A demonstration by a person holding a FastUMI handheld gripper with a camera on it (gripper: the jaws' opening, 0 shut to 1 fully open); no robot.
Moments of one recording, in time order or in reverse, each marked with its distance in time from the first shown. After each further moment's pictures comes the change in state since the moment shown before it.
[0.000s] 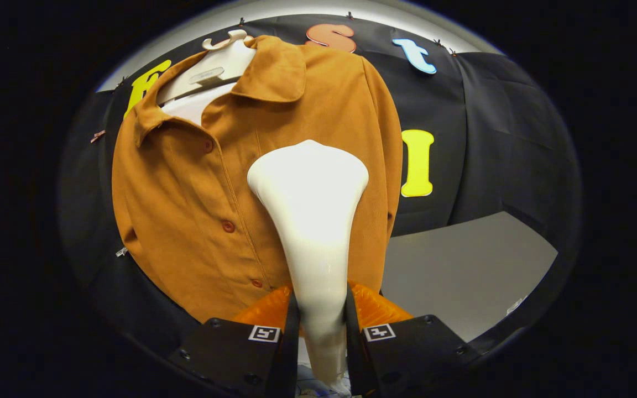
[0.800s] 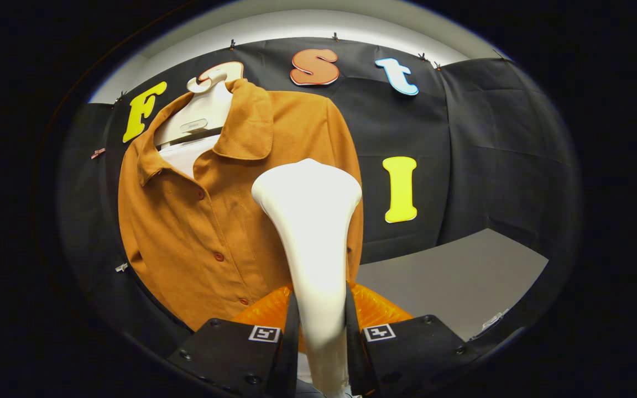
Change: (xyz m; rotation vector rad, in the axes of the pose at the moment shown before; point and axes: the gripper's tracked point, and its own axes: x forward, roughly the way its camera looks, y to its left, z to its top) arm -0.034 -0.025 0.049 0.016 -0.186 -0.008
